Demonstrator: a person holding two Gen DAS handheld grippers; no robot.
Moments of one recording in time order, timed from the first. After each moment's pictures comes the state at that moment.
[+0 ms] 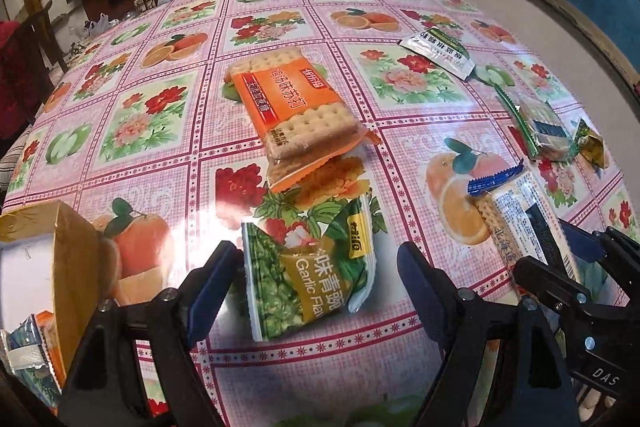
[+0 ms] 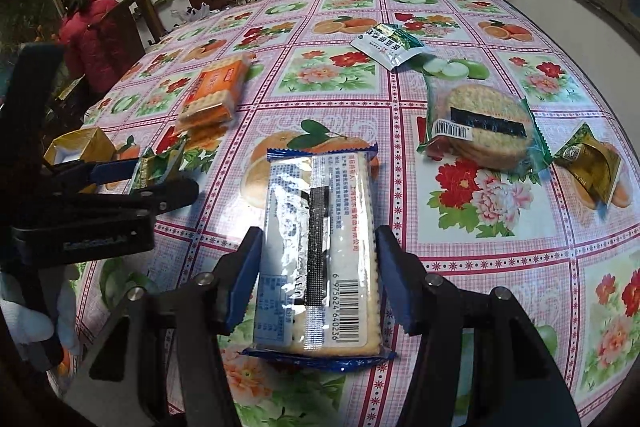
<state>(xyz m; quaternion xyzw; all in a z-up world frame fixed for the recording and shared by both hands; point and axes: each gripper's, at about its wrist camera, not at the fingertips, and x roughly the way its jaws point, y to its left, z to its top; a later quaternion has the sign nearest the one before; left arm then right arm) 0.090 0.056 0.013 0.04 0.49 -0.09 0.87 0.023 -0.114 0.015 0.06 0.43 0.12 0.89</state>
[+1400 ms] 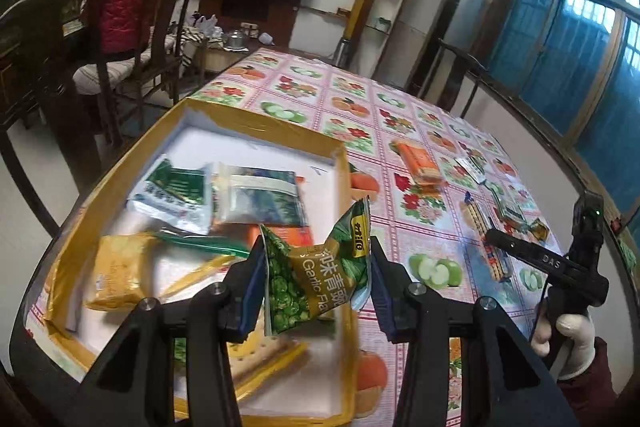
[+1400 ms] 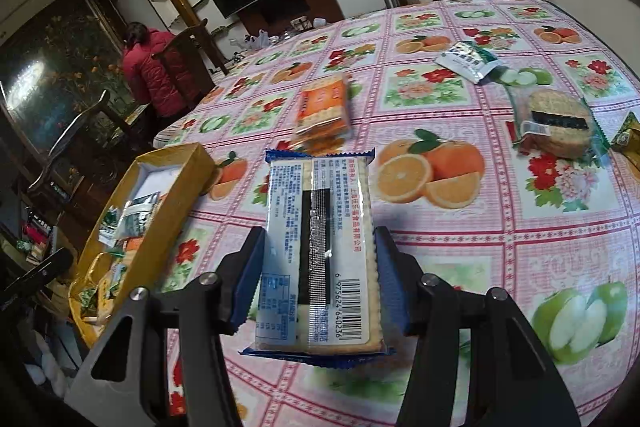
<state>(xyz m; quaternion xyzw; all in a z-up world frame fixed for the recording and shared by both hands) -0.119 0.252 0.093 -0.16 0.35 0.02 0.92 -0.016 -0.071 0.042 0.14 0.38 0.24 0.88</state>
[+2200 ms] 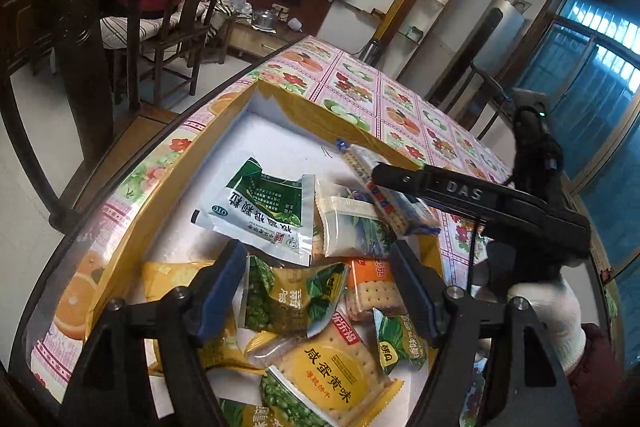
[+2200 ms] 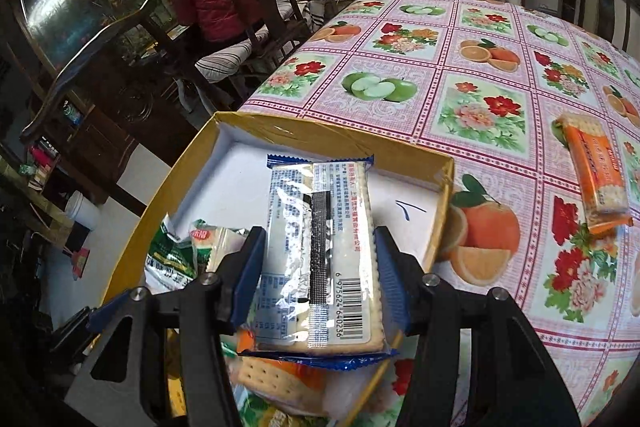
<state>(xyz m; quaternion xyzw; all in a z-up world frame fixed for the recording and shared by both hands) -0.097 0.332 0.060 -0.24 0.36 0.02 0.90 0.053 0.198 0.065 0.03 0.45 0.31 0.84</state>
